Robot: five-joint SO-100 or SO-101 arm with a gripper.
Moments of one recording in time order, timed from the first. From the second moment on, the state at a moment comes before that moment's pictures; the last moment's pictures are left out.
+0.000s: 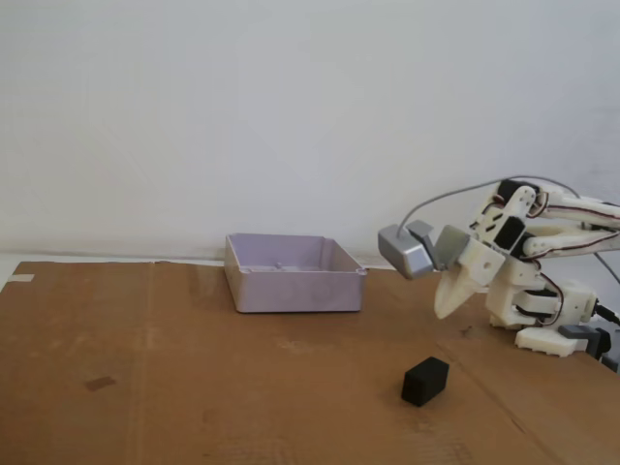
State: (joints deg) arm 1.8 168.8 164.5 66.9 6.9
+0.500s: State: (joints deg) arm -0.1 157.6 155.9 55.4 7.0
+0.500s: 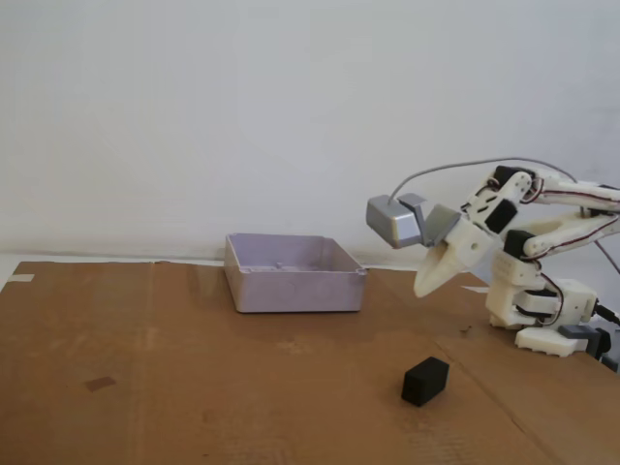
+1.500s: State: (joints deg) arm -14.3 125.5 126.0 51.2 7.1
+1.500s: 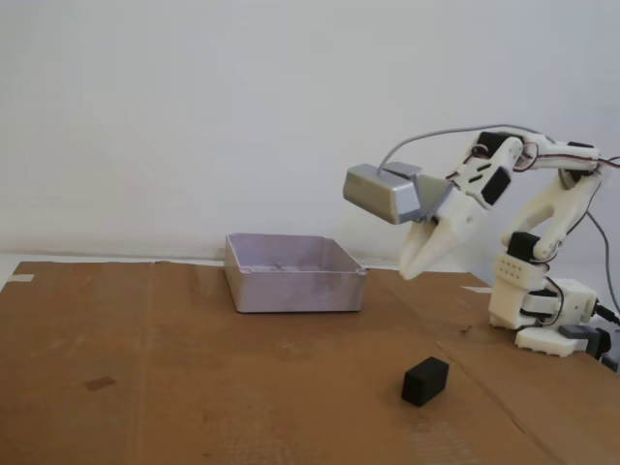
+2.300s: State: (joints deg) arm -24.3 118.4 121.5 46.7 7.1
